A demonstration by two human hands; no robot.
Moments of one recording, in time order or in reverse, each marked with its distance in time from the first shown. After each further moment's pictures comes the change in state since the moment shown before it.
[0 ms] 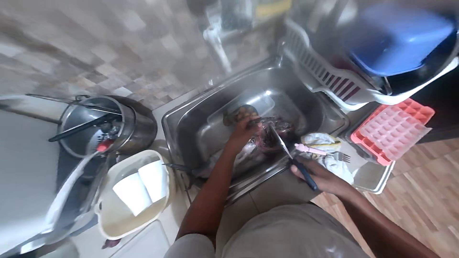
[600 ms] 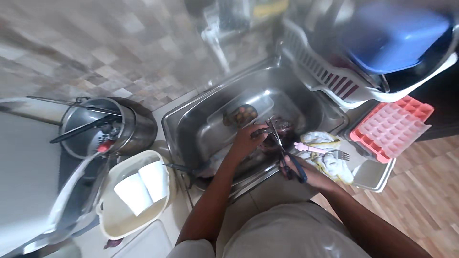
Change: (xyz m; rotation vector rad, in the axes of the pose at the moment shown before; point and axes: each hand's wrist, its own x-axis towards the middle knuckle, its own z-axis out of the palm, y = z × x) left_hand -0.018 0.011 0.011 0.349 -0.060 0.061; right_hand 0.022 0.002 0.025 0.401 -0.053 -0.033
